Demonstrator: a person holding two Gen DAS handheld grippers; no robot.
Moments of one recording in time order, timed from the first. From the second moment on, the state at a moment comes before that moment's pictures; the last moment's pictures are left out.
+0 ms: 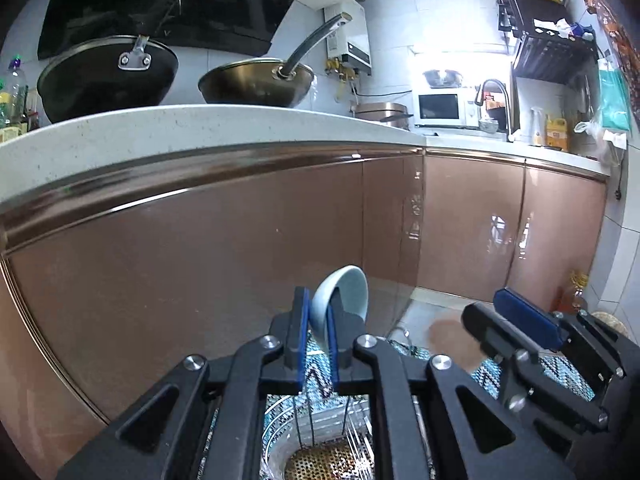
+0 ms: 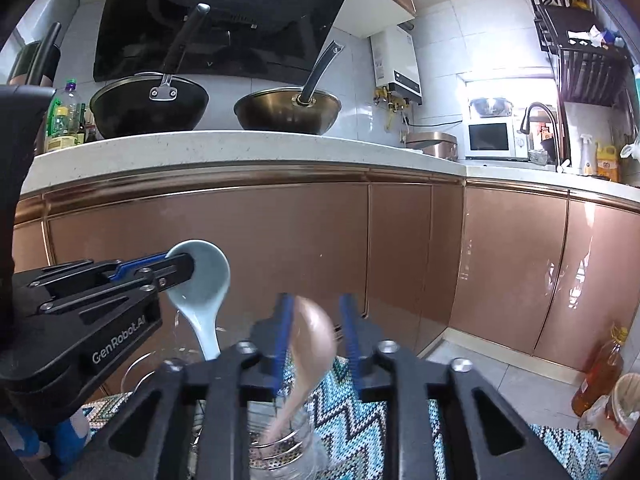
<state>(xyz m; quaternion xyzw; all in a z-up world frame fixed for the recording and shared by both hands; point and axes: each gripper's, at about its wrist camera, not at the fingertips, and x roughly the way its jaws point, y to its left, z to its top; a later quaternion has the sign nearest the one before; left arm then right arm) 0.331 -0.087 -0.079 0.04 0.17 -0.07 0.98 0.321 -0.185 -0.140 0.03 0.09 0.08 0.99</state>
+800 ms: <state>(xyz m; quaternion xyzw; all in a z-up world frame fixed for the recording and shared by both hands) 0.203 0.039 -0.005 -0.05 0.20 -0.07 0.98 0.206 -0.217 -0.069 0.02 0.12 0.08 0.99</state>
